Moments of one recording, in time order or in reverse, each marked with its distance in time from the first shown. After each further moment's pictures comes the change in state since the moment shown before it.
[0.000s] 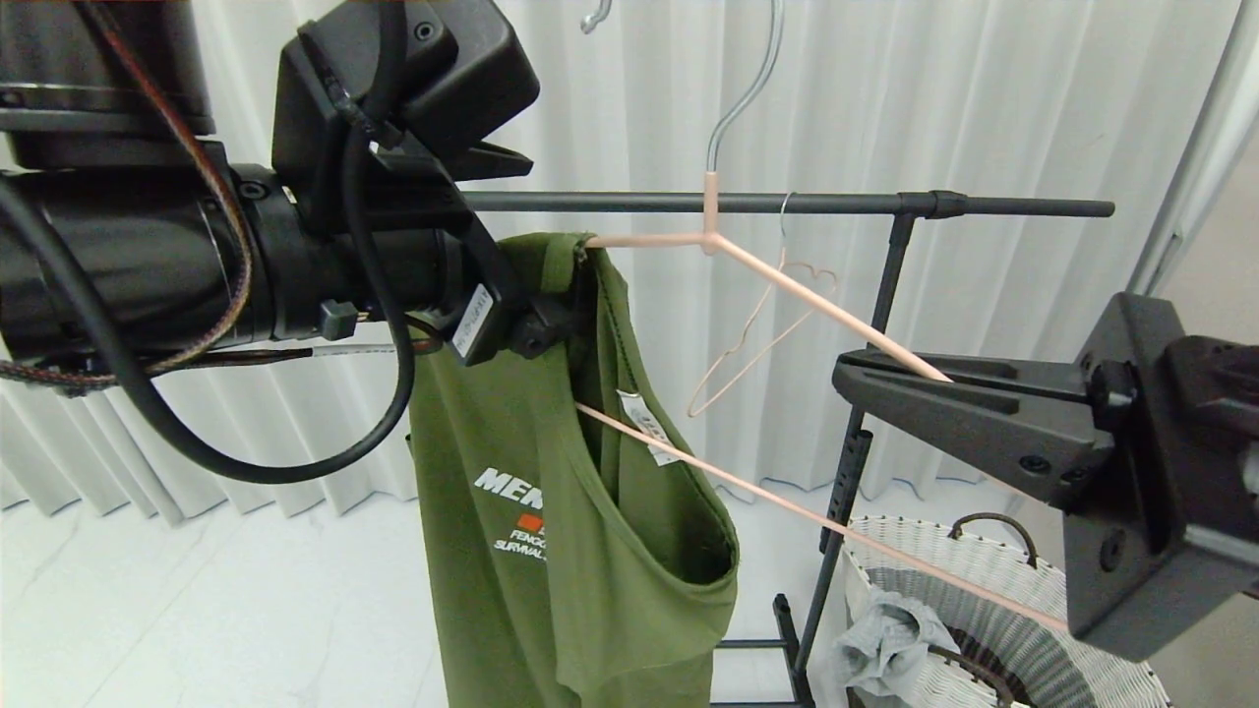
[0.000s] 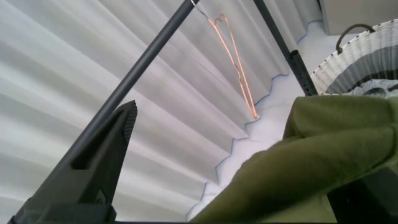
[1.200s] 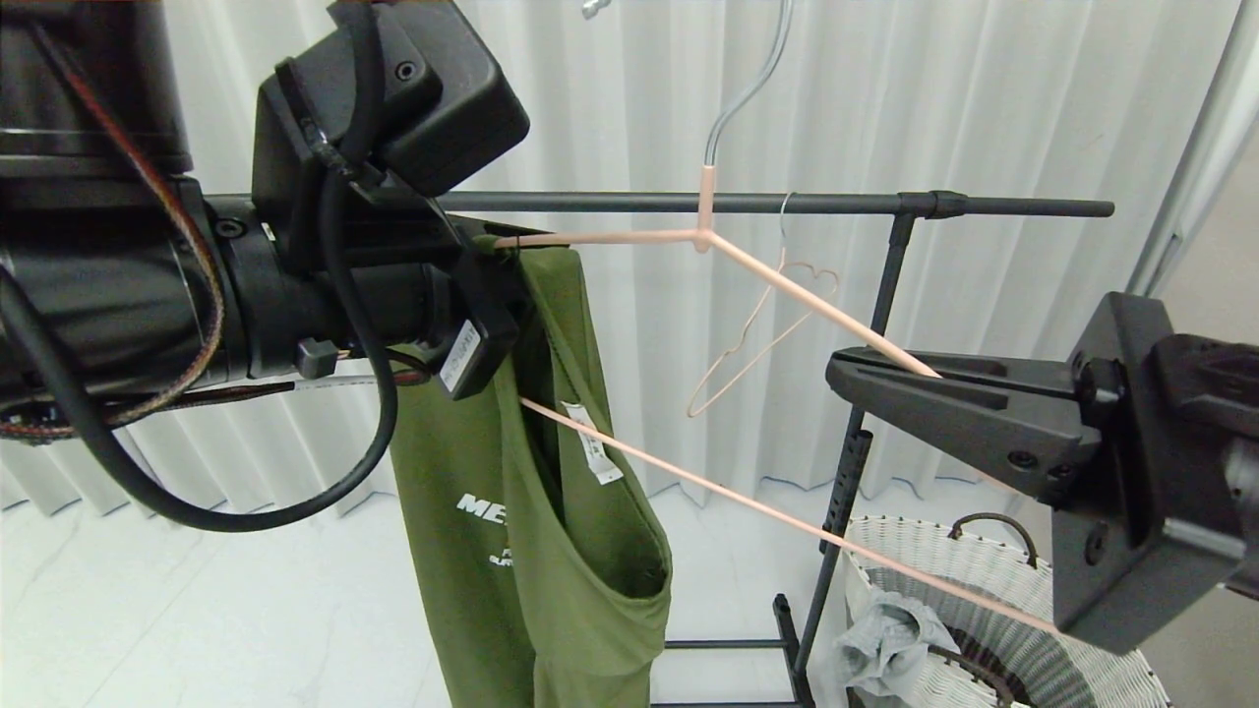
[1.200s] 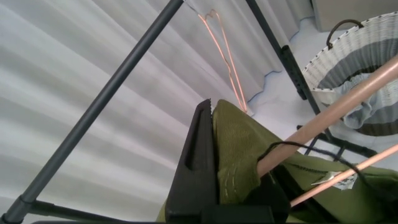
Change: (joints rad) left arm -0.010 -0.038 0.063 -0.006 0.005 -0.007; right arm -0.005 0.007 -0.002 -0.001 -0.018 0.000
